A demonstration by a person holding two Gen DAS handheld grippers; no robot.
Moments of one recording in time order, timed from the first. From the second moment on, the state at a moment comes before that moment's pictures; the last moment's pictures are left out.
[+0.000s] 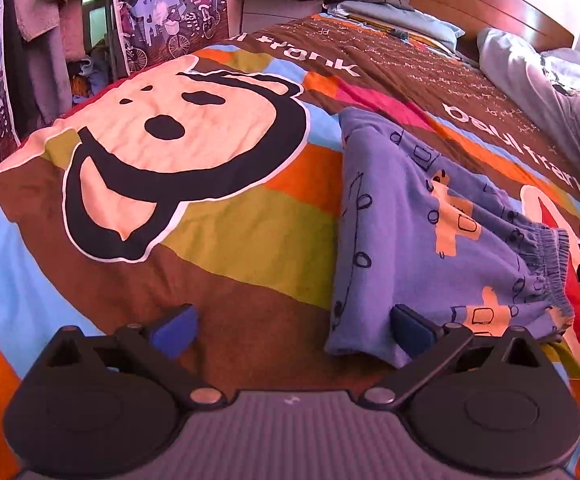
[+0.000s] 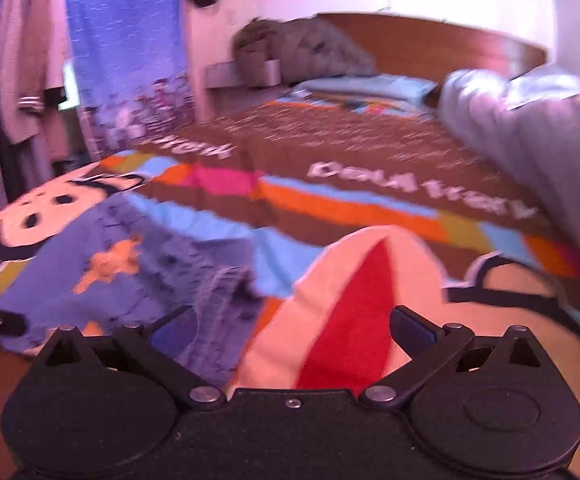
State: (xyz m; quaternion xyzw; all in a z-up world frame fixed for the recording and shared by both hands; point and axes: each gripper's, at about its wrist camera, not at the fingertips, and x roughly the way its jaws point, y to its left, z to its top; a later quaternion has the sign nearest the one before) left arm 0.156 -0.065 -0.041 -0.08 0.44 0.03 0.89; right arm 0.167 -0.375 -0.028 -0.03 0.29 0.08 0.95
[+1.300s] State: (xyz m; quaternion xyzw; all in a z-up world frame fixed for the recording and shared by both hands) left arm 0.157 -0.062 -0.043 -0.10 0.44 0.02 0.89; right arm 0.264 -0.257 0.013 -0.15 0.32 0.23 0.91
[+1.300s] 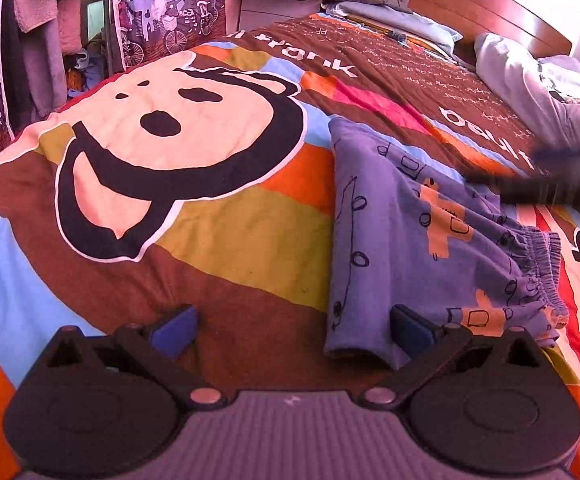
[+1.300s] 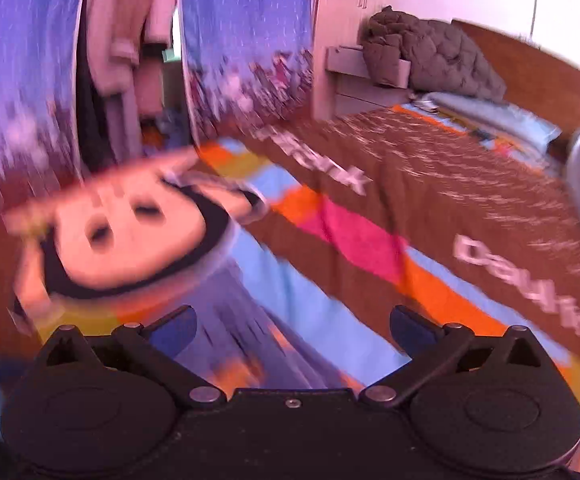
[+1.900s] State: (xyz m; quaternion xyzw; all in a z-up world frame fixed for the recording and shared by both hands) left arm 0.153 -0.055 -0.043 -0.12 0.43 0.02 0.90; right arm 0.128 -0.385 -0.038 0.24 0.39 0.06 0.89
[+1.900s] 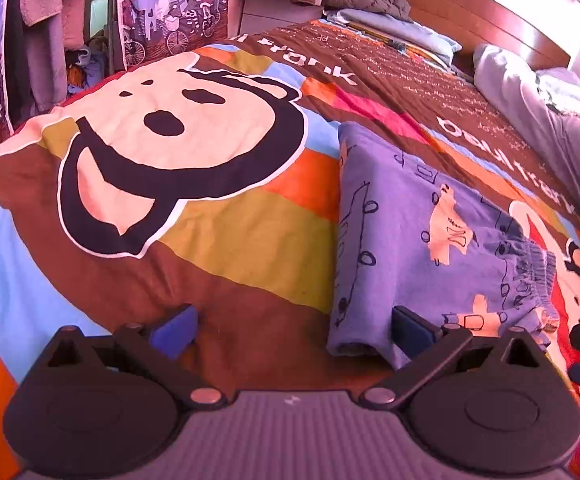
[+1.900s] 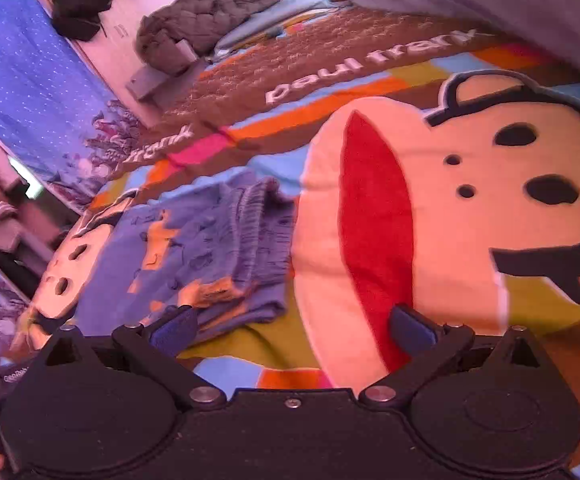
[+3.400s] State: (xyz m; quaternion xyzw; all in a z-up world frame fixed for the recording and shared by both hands) left arm 0.089 -0.064 -0.022 -0.06 0.39 0.03 0.92; right arm 0.147 -0.379 -0.034 0.12 0.41 0.05 0.90
